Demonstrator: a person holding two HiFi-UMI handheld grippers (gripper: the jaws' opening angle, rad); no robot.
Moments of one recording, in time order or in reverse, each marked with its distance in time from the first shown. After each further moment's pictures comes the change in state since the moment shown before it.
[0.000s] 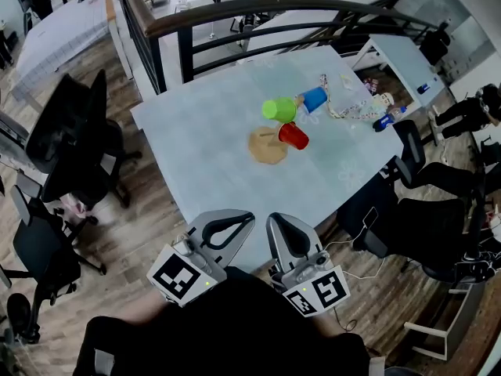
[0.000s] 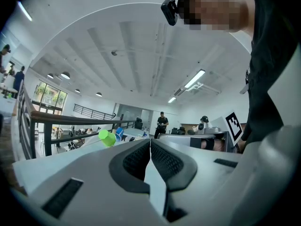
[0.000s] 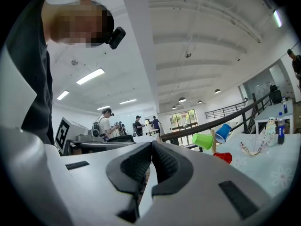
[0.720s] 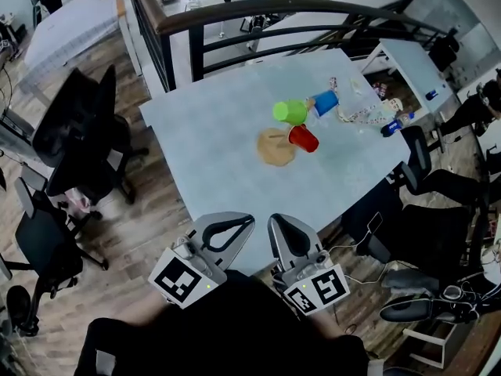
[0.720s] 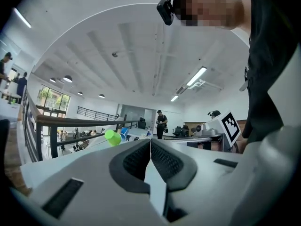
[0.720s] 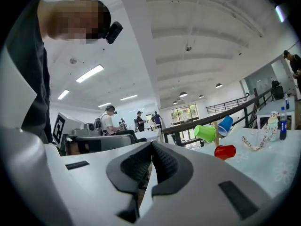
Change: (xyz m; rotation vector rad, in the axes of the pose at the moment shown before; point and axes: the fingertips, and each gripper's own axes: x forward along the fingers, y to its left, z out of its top) left arm -0.012 0.010 0.000 0.033 -0.005 0.043; right arm 0.013 0.000 -0.020 0.020 0.066 0.022
